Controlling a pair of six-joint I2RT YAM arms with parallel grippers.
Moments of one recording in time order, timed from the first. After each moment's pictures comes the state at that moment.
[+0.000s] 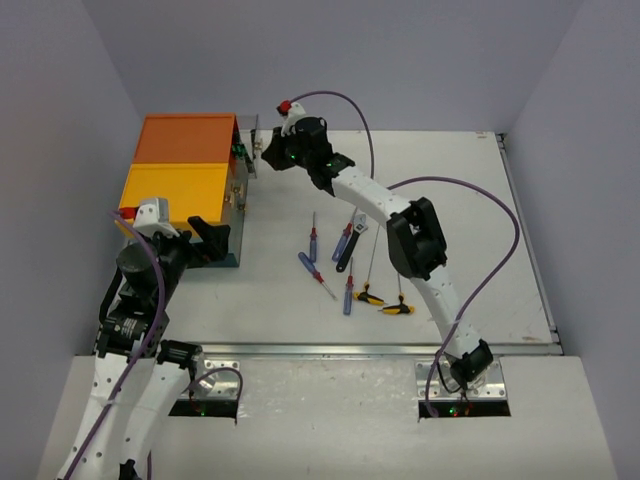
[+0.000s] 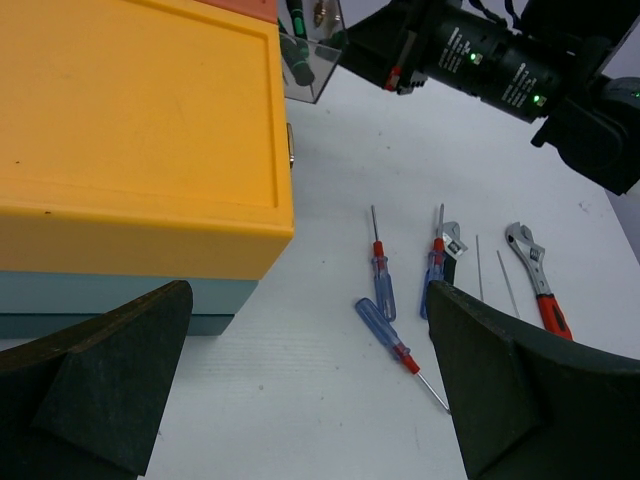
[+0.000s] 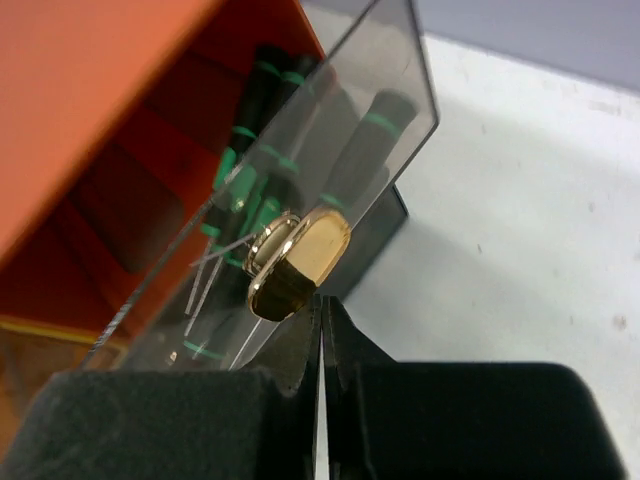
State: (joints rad) left arm -0.13 0.47 0.69 -0.45 0.00 -0.40; right arm 0.63 2.44 2.12 0.06 -0.20 0.33
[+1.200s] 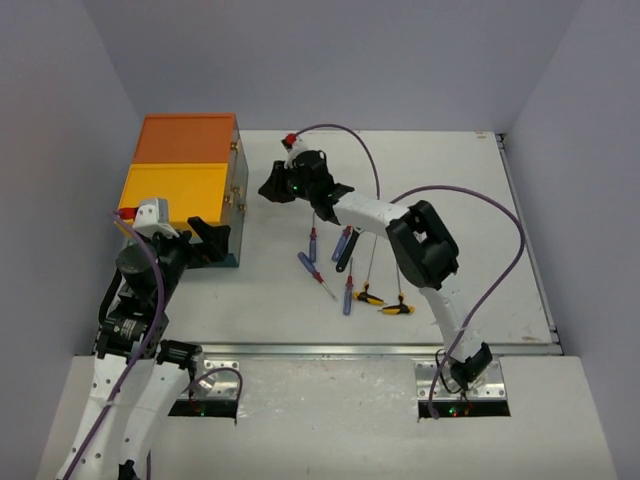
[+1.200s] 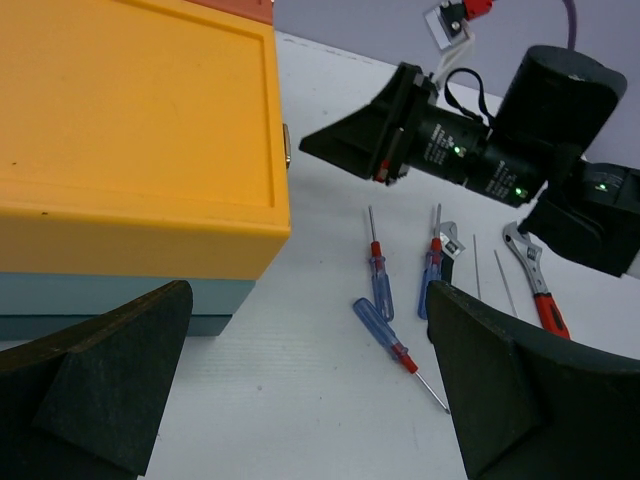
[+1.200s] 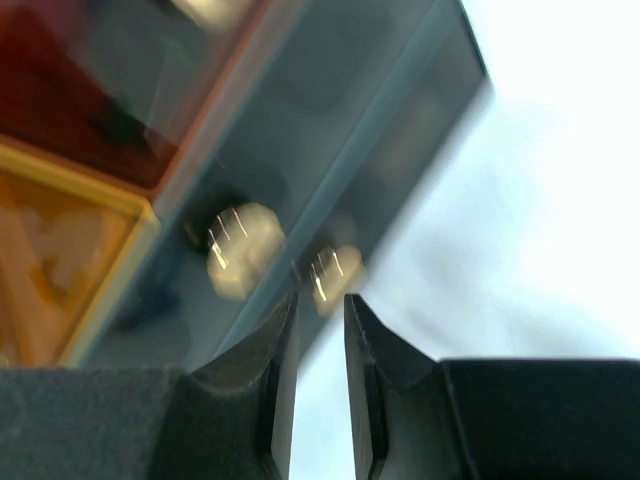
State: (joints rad) left arm -0.14 0.46 0.69 -0.45 0.00 -0.40; right arm 0.68 2.32 1.74 0.28 -0.22 0.52
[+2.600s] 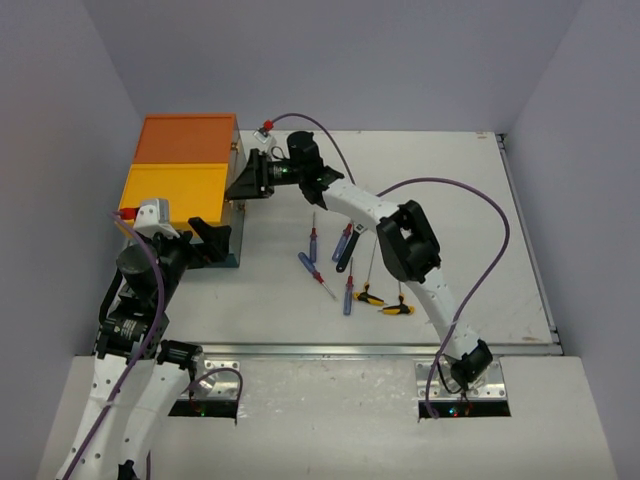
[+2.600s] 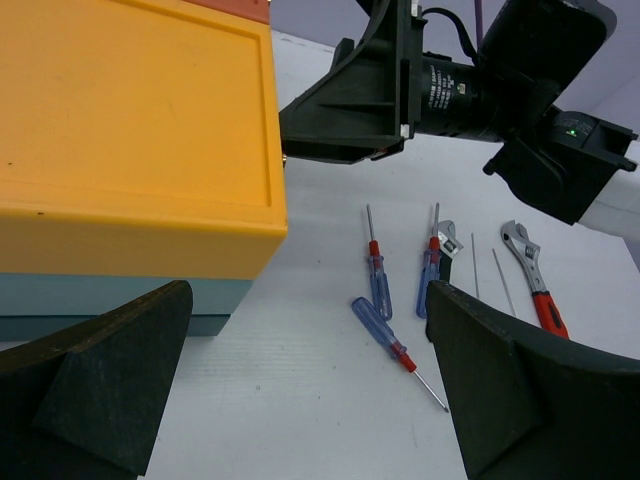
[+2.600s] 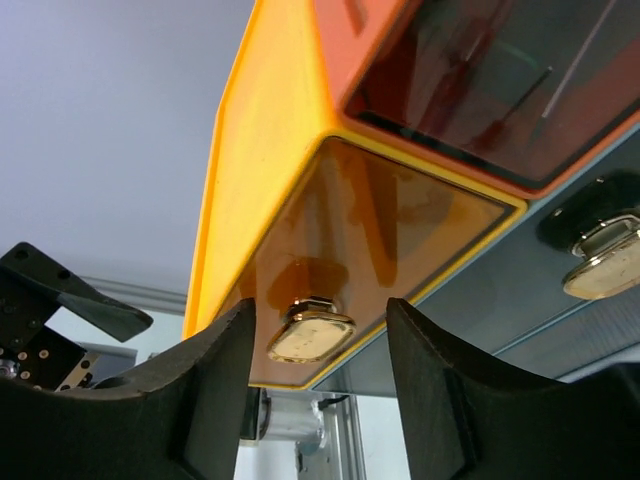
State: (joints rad) left arm -0.14 0.46 0.69 -0.45 0.00 -0.40; right arm 0.68 2.48 2.06 0.28 -0.87 0.94
